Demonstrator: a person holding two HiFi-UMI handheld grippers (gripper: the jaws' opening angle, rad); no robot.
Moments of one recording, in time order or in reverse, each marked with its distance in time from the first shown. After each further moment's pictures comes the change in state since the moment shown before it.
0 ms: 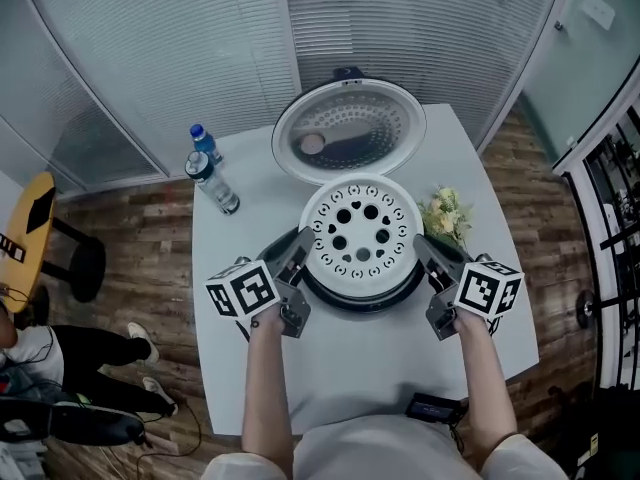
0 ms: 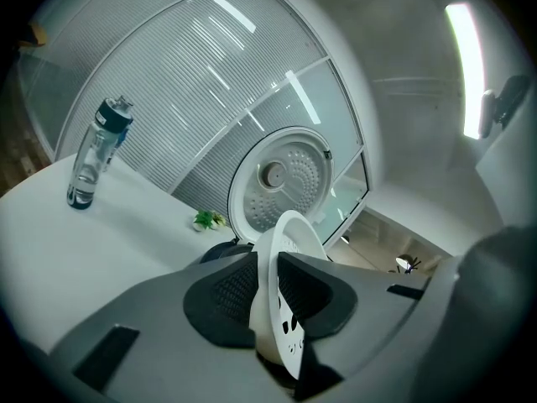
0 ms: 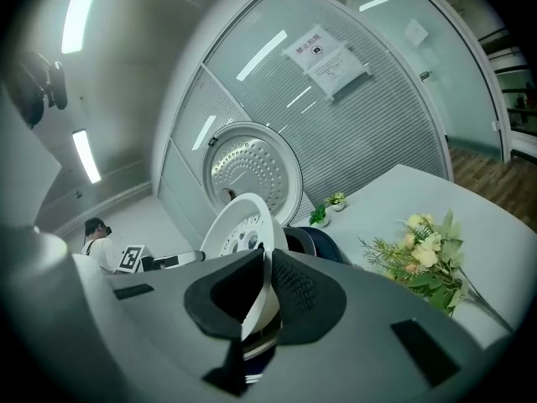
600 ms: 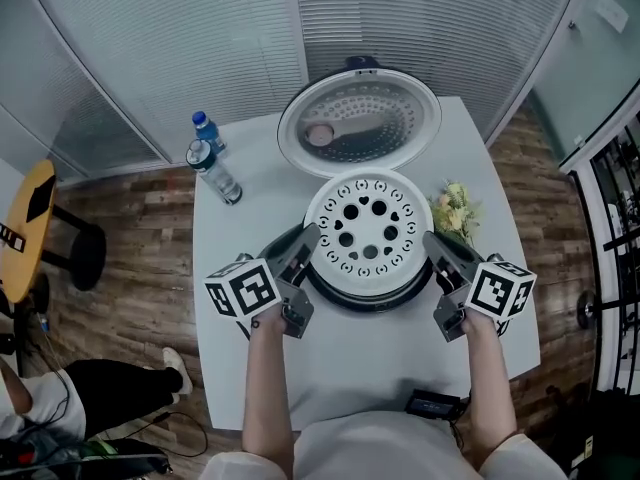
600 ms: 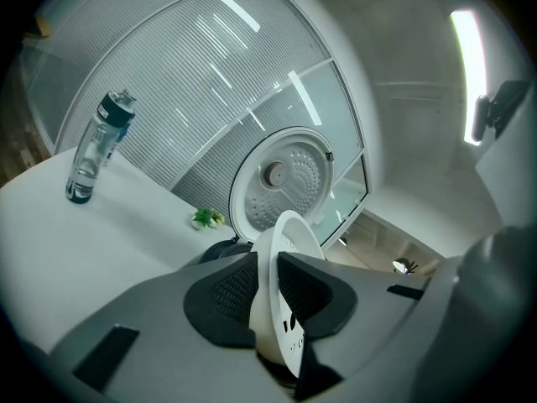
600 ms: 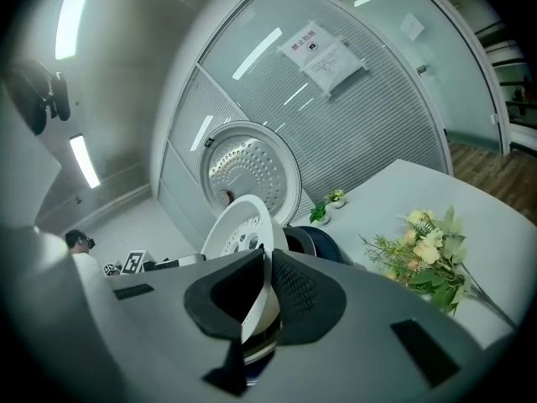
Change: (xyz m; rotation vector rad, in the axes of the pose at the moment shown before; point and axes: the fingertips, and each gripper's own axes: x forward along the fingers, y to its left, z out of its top) left arm 0.001 0.003 -0.004 -0.022 0.003 -0.015; right arm 0.003 -0.004 0.001 0.025 0.009 0.009
